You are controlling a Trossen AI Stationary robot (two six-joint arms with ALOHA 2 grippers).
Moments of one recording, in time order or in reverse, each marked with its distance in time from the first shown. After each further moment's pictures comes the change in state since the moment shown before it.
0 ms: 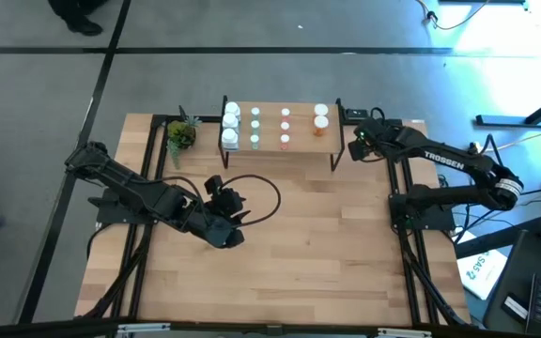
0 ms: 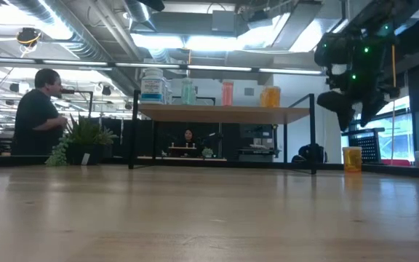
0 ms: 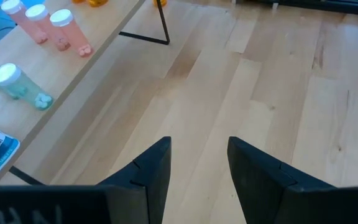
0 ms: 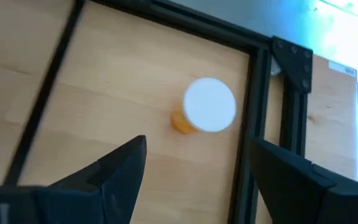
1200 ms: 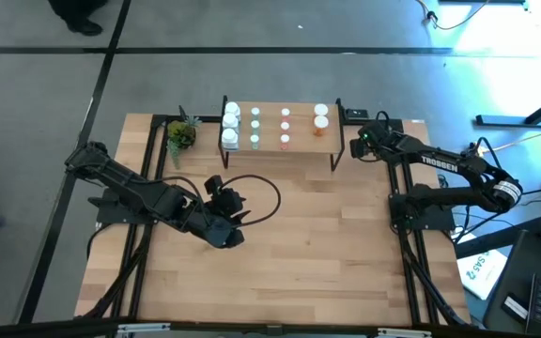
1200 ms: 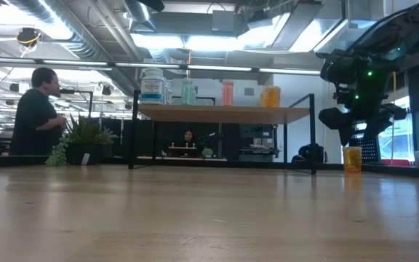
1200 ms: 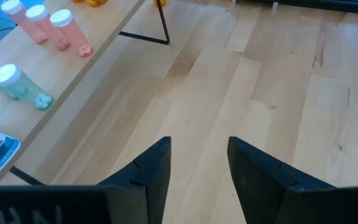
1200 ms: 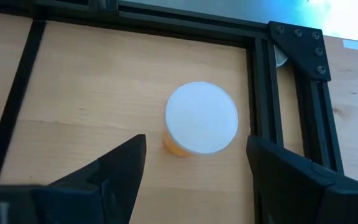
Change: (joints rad) left arm 0.000 0.000 0.000 -0.002 0.000 0.004; right arm -0.110 0.002 -0.200 0.323 0.008 0.030
